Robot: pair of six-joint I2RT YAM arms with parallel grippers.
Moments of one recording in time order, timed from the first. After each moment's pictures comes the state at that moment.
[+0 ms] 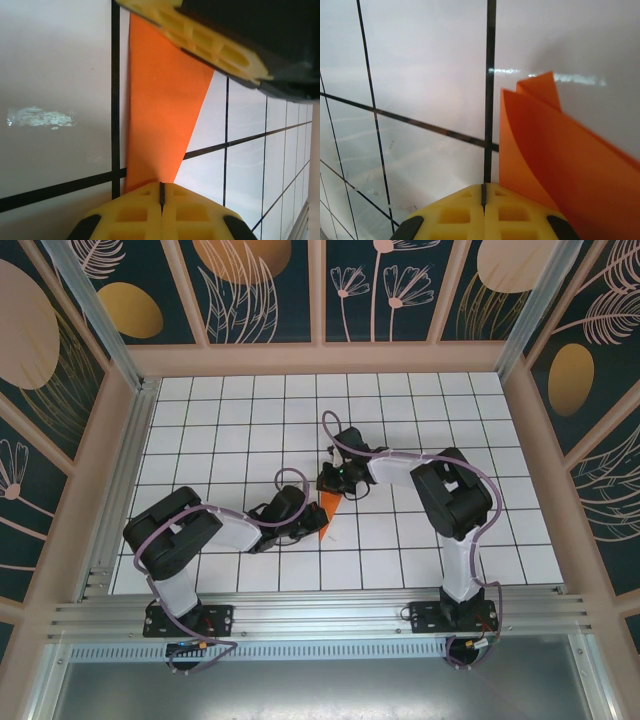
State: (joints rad) left arm -0.84 1.77 0.58 0.50 0.17 -1.13; right arm 0.60 2.00 1.19 -0.23 -0.43 0.68
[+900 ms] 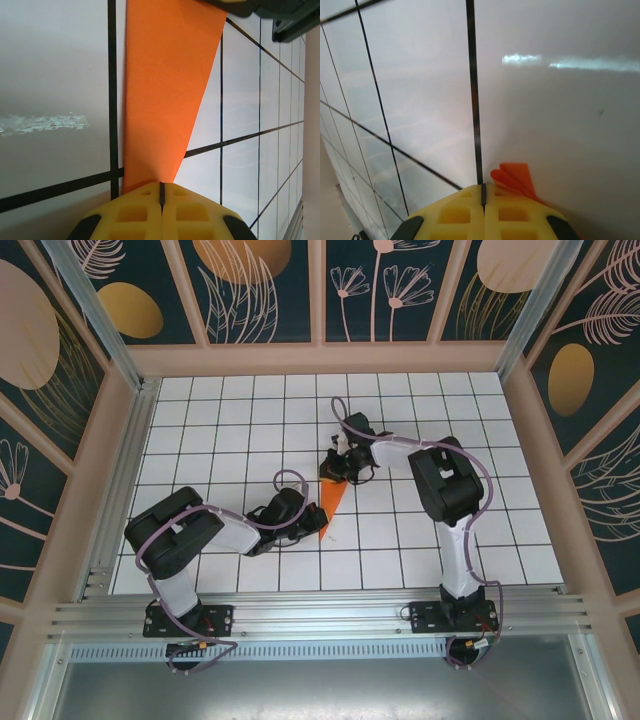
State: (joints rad) left arm -0.84 1.78 0.55 0.57 0.17 -1.13; right arm 0.50 2.13 1.37 -0.32 -0.57 0.65
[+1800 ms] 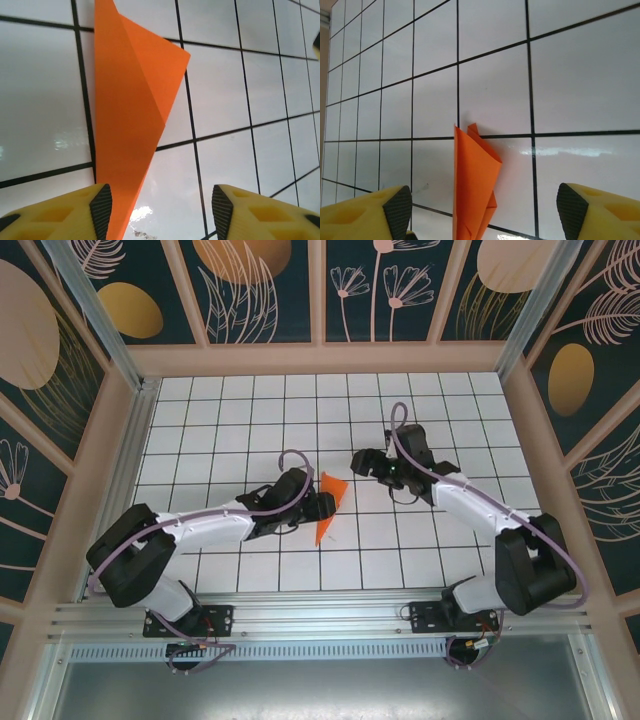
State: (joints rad) left arm -0.87 1.53 0.81 -0.07 0.01 -0.90; right arm 0.44 1.37 0.83 -0.23 -0.24 0.68
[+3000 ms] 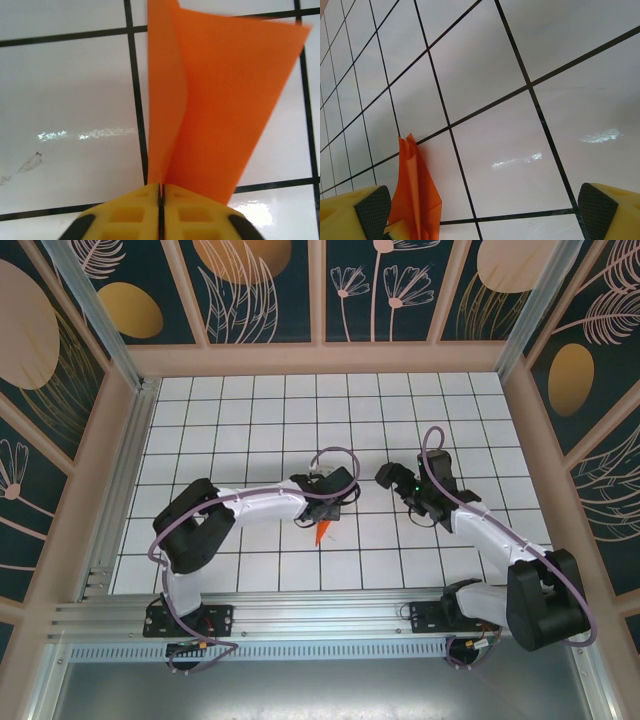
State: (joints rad) left arm -0.95 1.90 1.22 -0.54 -0.29 -0.85; right arm 0.32 1.19 0.59 -0.19 -0.19 0.84
